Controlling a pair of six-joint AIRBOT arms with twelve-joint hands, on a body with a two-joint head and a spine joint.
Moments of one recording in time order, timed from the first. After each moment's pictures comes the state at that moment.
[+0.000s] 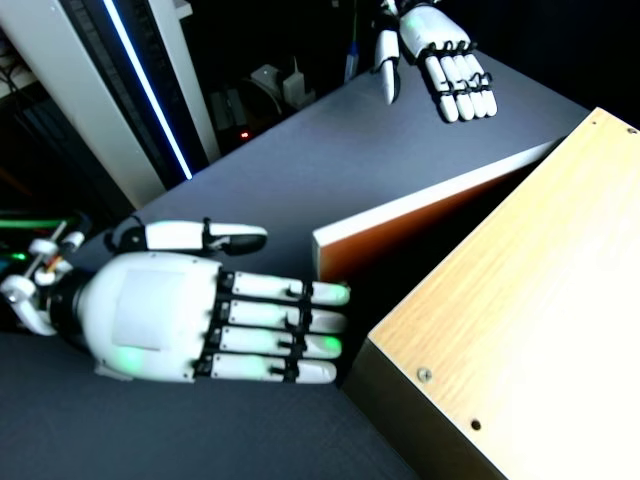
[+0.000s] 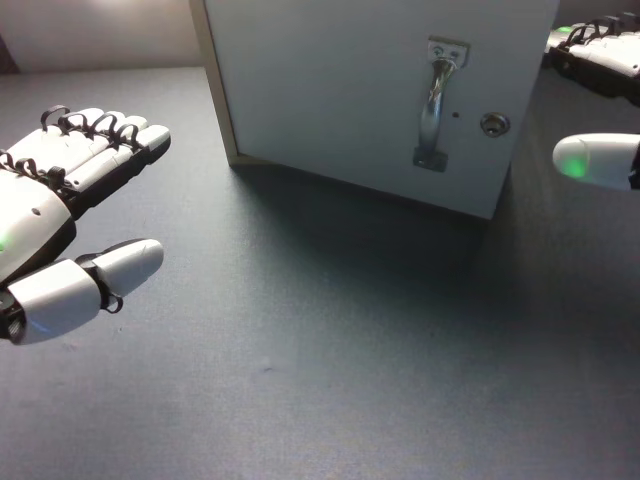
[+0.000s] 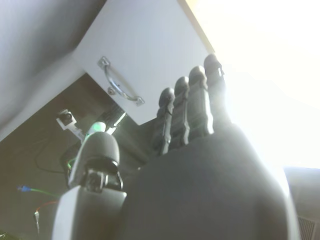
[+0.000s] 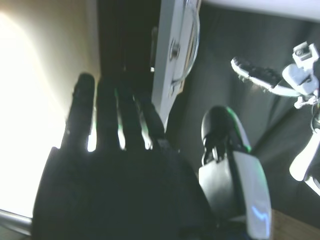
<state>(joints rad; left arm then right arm) 1.08 -0.86 0.99 -0.23 -1.27 0.87 -0.72 -0.98 1.29 -0.12 0.89 -0.43</state>
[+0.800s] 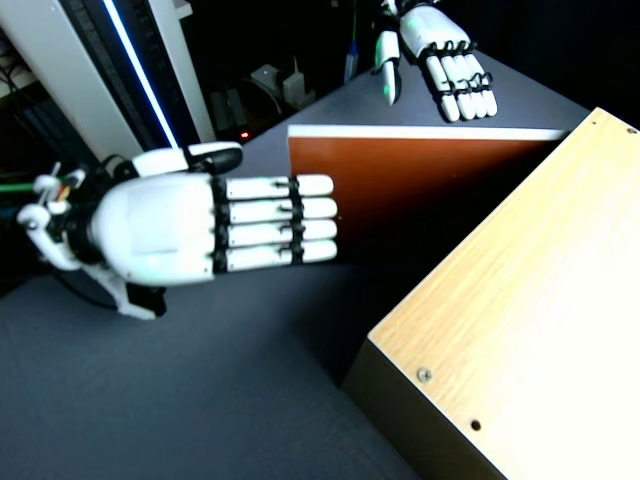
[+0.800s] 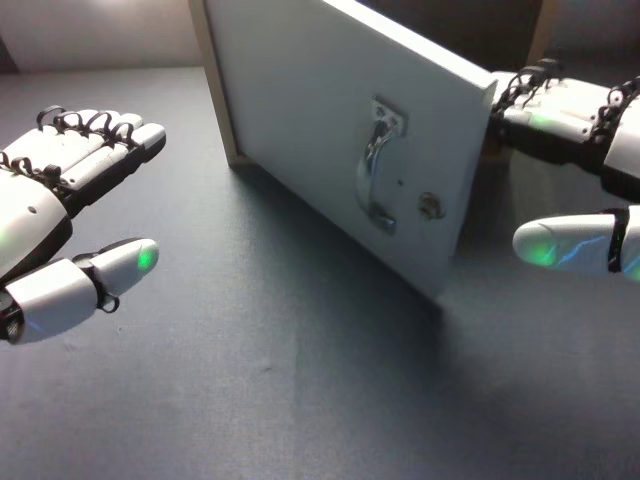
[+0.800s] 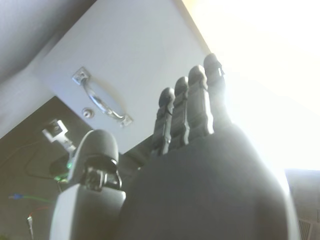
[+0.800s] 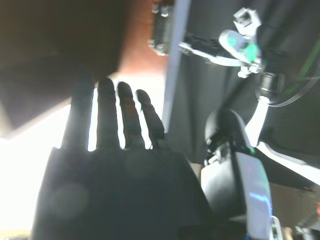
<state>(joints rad) 1.09 -0.86 0.98 -0.25 -1.27 0.87 -0.72 -0.98 1.18 -0.34 1.01 -0.34</state>
